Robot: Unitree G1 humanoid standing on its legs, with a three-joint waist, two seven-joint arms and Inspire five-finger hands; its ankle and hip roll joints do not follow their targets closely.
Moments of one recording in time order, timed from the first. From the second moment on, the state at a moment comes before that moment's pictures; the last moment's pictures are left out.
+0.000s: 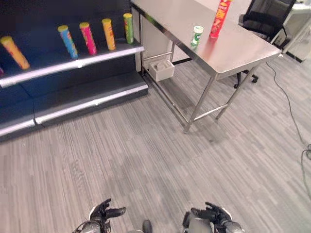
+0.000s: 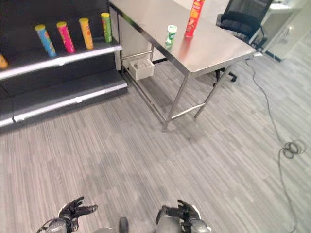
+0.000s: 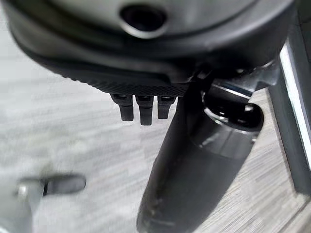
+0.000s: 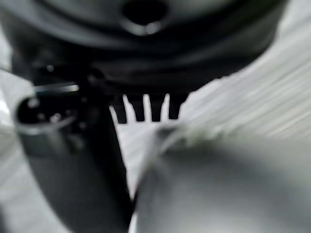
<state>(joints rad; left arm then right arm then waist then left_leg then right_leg) 0.02 0.26 -0.11 1.04 -0.39 -0.04 0.05 -0.04 -0.30 0.12 1.04 0.29 -0.02 0.00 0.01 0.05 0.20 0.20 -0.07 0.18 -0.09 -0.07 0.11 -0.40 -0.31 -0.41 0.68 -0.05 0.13</state>
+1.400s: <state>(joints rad) -0.02 0.26 -0.12 1.01 -0.36 -0.01 0.03 -0.05 -0.26 0.10 1.09 0.29 -0.02 -0.01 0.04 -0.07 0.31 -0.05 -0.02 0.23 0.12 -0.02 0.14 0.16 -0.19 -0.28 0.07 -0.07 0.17</state>
